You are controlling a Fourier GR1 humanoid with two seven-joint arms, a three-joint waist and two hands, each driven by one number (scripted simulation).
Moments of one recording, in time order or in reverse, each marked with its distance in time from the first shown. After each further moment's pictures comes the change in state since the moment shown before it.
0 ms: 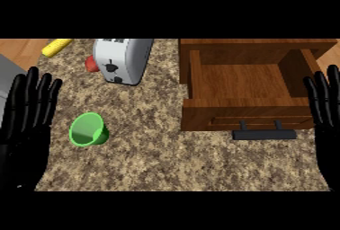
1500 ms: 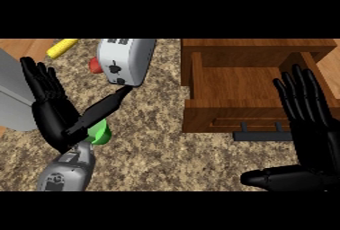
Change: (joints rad) left arm -0.240 -0.059 -0.071 0.366 -0.260 0.851 0.073; right arm -0.036 0.045 0.027 0.060 -0.107 0.079 0.094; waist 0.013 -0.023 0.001
